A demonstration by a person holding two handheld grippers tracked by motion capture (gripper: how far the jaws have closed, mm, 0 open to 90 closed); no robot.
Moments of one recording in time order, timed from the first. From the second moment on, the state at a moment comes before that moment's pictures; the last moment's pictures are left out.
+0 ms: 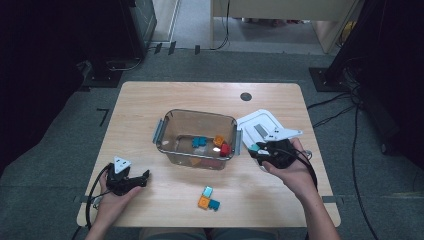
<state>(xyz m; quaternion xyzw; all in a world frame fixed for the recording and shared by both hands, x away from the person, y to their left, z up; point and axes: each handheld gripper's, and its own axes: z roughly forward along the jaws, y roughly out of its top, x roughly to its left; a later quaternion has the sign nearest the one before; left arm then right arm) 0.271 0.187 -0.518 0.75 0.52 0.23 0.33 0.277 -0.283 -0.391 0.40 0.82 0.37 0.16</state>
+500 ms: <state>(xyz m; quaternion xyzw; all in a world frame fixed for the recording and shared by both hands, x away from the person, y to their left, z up) 0.271 0.187 -0.518 0.75 0.52 0.23 0.33 0.307 -0.221 -0.366 0.36 0.83 0.39 0.16</state>
